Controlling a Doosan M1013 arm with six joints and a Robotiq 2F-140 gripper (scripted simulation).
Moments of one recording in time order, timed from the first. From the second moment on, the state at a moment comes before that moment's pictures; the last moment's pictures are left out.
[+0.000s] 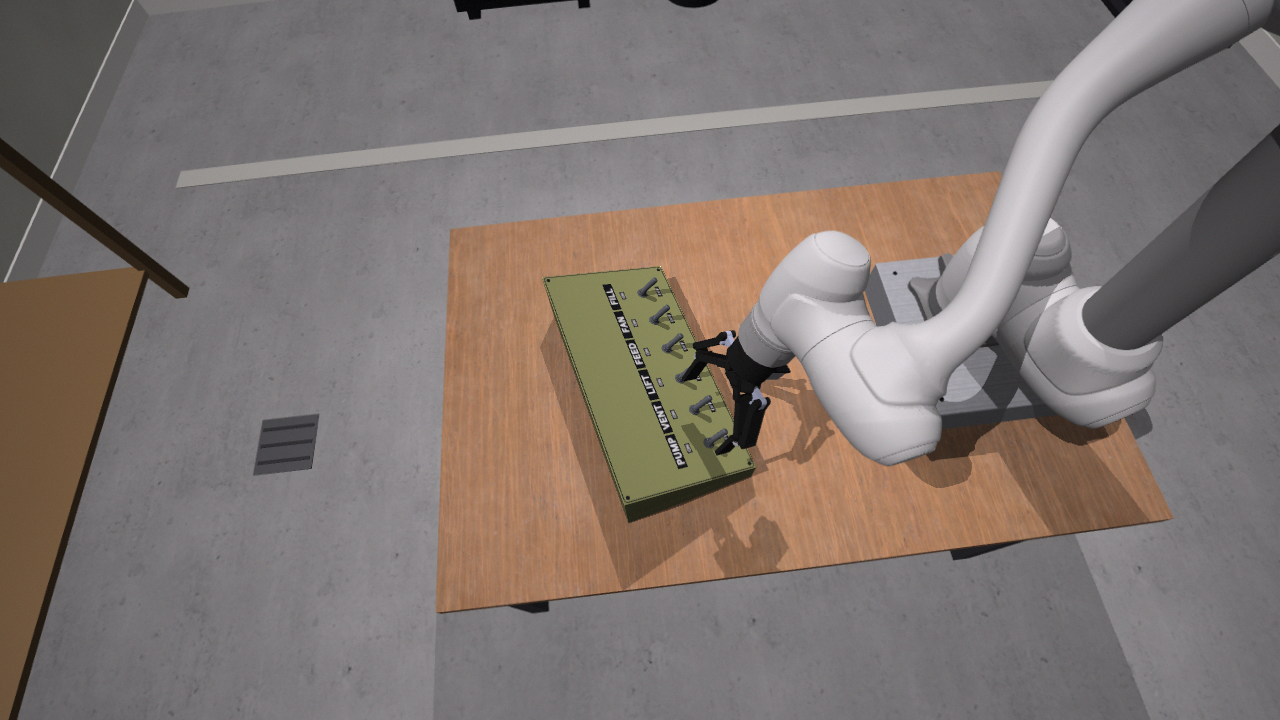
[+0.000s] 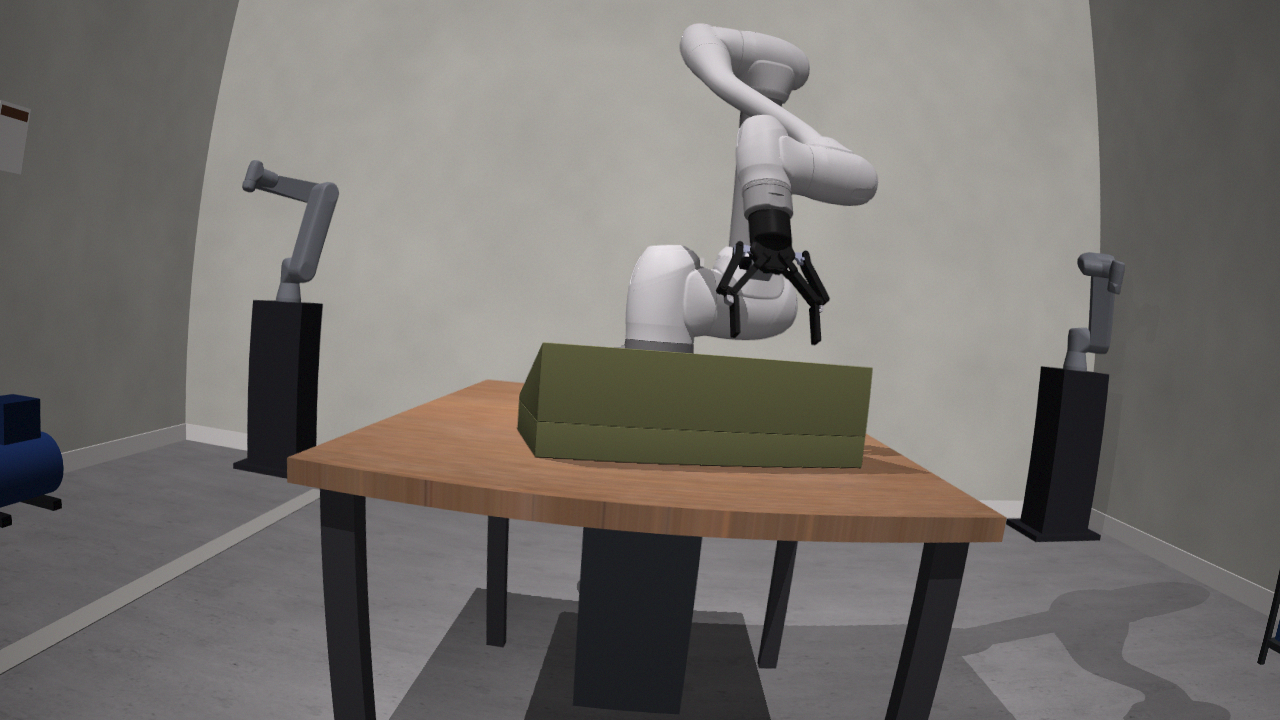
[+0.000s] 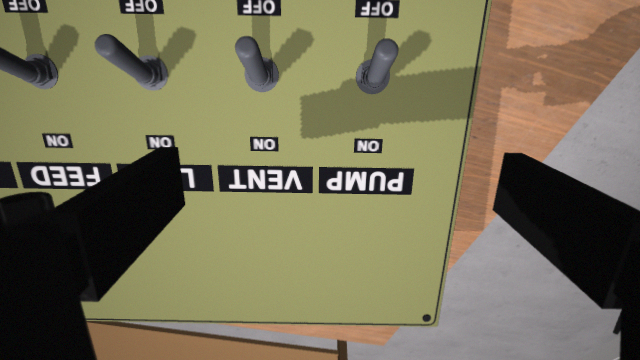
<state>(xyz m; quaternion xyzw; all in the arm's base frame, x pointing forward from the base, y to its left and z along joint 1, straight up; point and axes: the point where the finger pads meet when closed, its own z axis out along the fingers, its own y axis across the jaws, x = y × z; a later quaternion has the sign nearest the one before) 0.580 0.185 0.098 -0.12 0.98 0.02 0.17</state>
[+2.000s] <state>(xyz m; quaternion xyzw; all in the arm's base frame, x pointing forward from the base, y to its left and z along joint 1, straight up) 0.589 0.147 0.098 -0.12 0.98 0.02 0.17</state>
